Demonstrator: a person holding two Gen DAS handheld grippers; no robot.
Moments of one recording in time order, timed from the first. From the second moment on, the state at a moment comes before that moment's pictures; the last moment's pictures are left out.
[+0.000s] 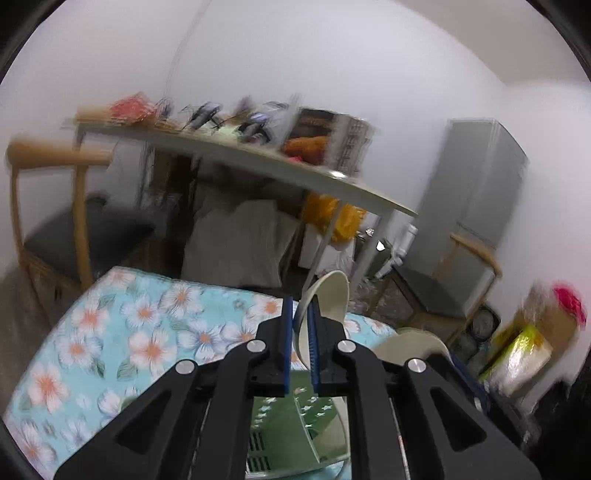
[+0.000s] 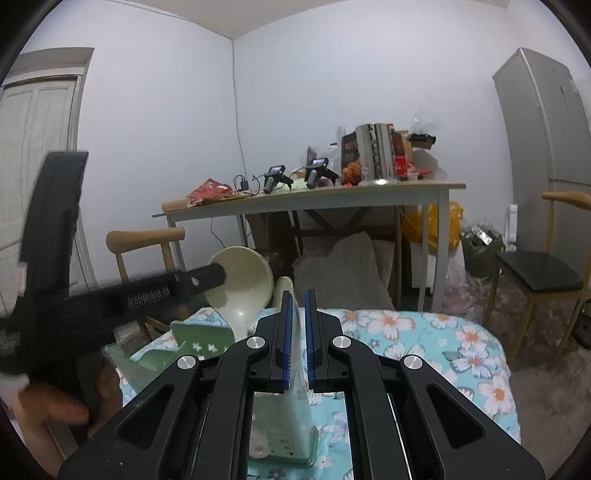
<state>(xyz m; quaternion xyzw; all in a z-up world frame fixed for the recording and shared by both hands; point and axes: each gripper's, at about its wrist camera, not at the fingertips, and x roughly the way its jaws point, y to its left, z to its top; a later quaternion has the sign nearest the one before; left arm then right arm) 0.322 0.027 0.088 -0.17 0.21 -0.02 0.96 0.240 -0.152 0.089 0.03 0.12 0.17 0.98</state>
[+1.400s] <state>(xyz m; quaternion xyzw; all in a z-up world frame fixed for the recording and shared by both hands) 0.298 0.028 0.114 -0.03 0.09 0.07 0.99 0.270 -0.150 0.067 0.04 0.21 0.20 0.96</state>
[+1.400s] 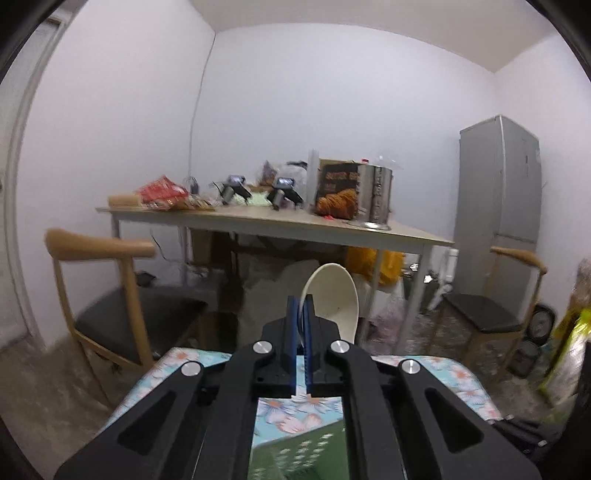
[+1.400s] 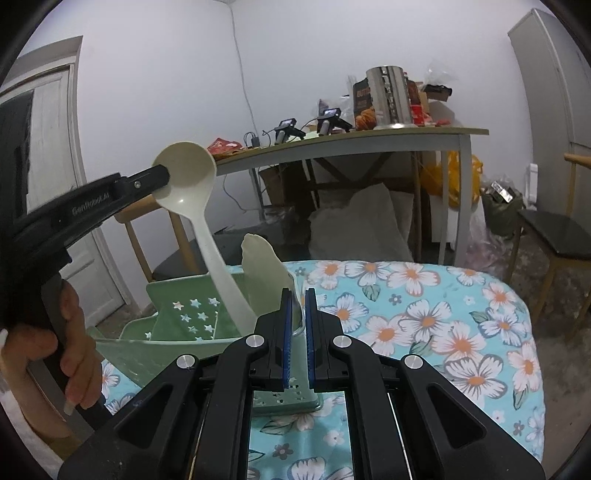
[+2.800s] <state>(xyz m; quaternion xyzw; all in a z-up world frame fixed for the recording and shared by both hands) 0.264 0.133 0.023 -0.27 0.30 -0.08 0.91 0.300 -0.141 0.069 0.13 0.38 0.20 0.89</state>
